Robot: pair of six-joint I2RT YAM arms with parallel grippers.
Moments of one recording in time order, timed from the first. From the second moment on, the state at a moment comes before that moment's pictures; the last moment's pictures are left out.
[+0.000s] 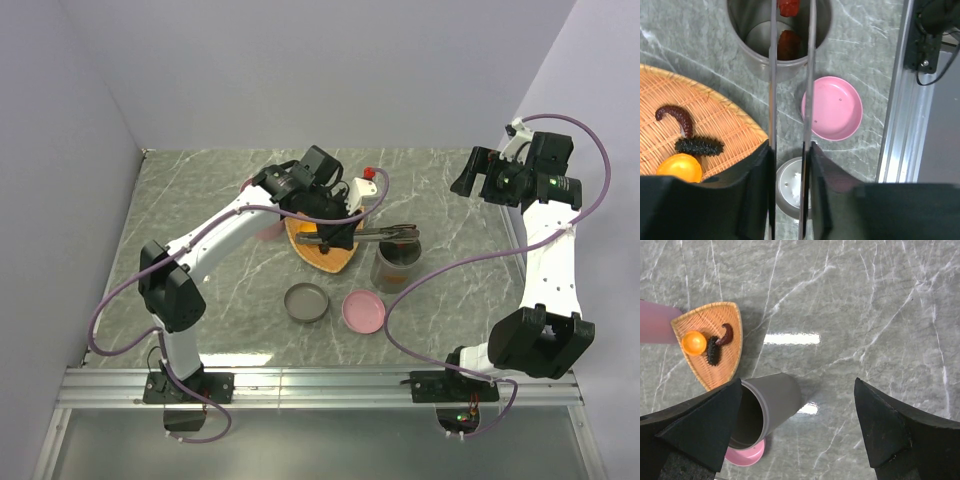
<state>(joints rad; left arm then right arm) -0.76 1.82 1.84 -0.91 0.58 0.38 -0.28 1.40 1.52 -0.87 -0.44 0.04</state>
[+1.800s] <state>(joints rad) -0.50 1.92 1.67 -0.93 0.34 0.40 -0.28 1.40 1.52 -0.87 -0.46 0.04</state>
